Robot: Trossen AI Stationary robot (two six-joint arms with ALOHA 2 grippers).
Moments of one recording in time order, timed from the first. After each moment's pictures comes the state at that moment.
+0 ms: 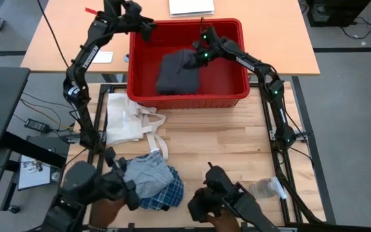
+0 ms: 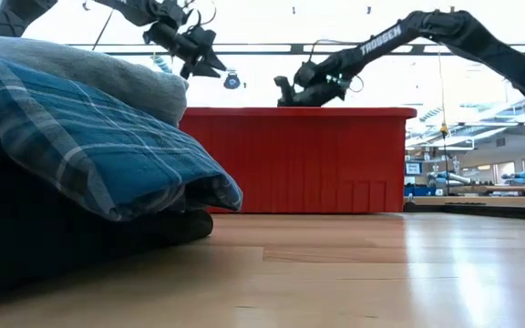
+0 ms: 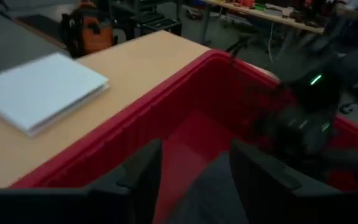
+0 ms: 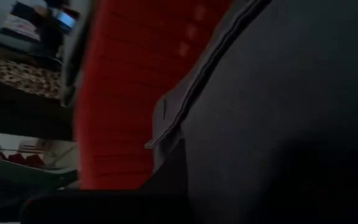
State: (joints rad) left arm 1.13 1.86 2.10 -0.60 0.53 0.10; right arm -0.84 2.23 2.12 -0.62 -0.80 0.46
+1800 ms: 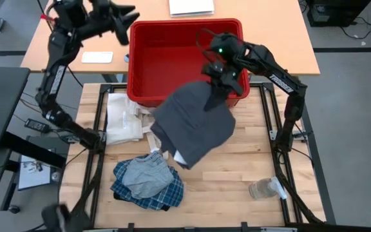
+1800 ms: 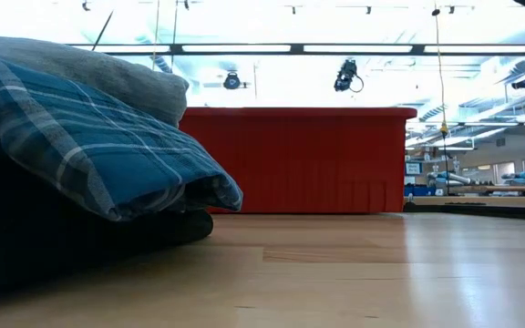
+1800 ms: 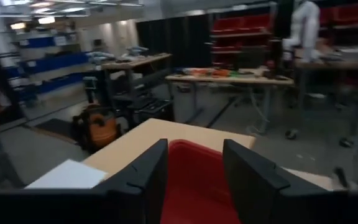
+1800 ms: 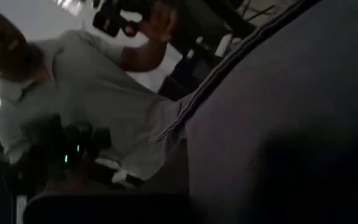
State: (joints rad) left arm 1.00 1.47 2.10 -0.62 0.46 0.12; right arm -0.38 1.83 2.34 -1.18 -1.30 0.19
